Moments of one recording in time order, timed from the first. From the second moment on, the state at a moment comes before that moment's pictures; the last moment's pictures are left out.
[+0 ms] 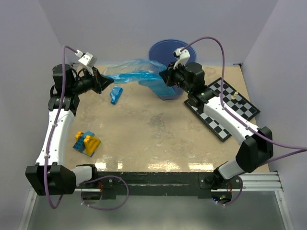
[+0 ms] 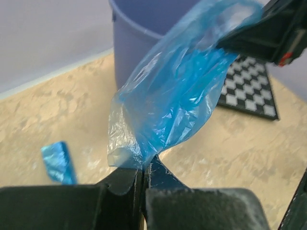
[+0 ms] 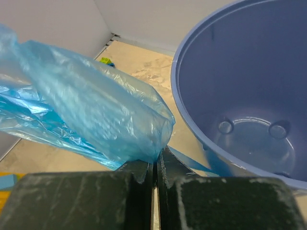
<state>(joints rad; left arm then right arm) 0.06 1.20 1.21 -0.22 0.83 -0.06 0.54 1.52 1.33 0.07 -0.09 0.25</state>
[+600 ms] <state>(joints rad) 0.06 1.18 1.23 -0.51 0.84 0.30 0.53 1.53 1.40 0.04 -0.10 0.16</state>
